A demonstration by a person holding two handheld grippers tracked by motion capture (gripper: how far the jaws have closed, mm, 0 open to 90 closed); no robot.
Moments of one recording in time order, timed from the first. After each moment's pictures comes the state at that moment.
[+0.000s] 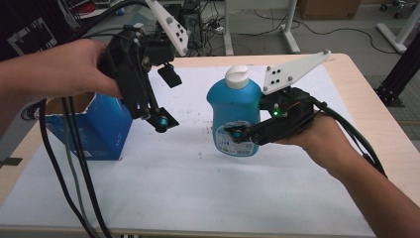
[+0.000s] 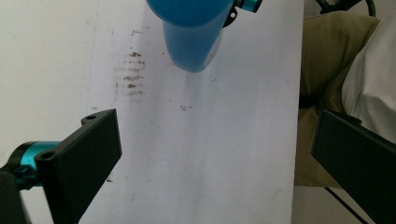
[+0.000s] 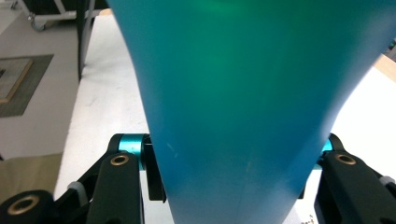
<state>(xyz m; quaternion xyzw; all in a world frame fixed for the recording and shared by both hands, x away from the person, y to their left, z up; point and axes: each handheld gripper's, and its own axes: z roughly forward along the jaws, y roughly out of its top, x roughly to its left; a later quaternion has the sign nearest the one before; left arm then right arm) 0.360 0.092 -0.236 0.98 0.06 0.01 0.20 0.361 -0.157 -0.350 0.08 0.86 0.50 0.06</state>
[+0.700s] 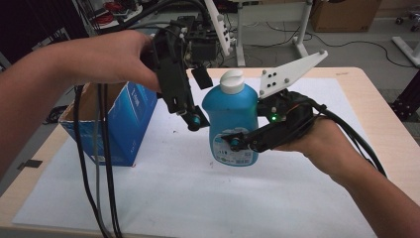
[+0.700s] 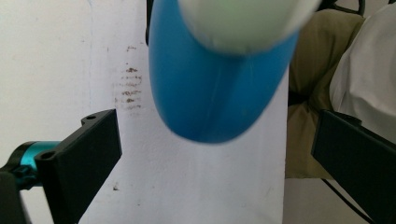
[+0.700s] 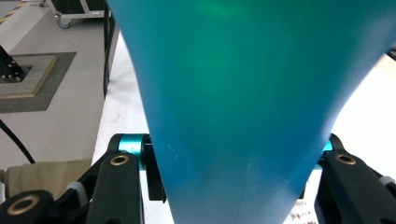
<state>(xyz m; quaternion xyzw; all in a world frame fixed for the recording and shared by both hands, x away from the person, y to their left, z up) 0.367 0.058 -0.215 0.98 0.04 -0.01 0.17 0.357 -0.130 -0.326 0.05 0.86 0.50 0.03</state>
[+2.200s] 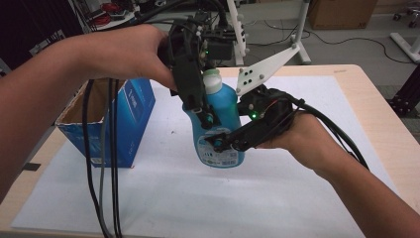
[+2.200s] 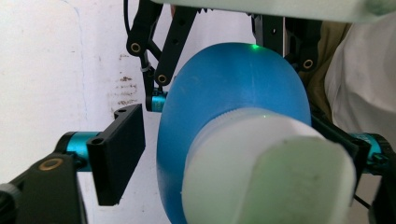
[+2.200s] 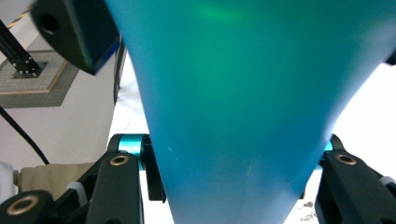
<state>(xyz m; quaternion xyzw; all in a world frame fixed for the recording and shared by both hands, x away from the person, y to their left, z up) 0.372 0.034 -0.214 0.99 0.01 -0.02 0.15 0.359 -0.108 -0.323 0.03 0.87 0.49 0.01</state>
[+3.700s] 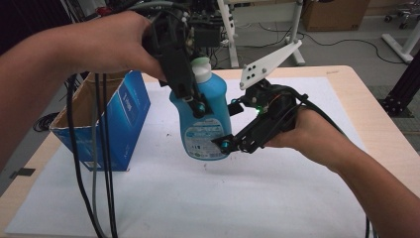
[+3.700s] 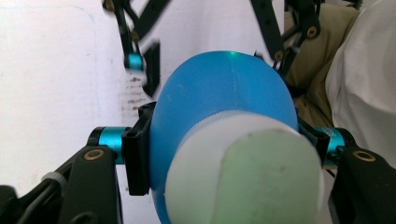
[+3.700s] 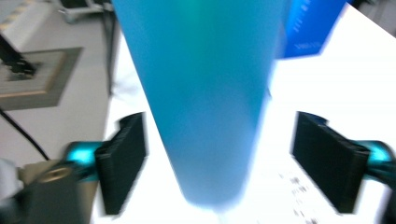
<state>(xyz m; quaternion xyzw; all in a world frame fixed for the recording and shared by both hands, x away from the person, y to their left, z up) 0.368 0.040 -0.185 0.99 0.02 0.00 0.15 0.365 -0.127 -0.316 0.07 0.88 0.47 0.02</state>
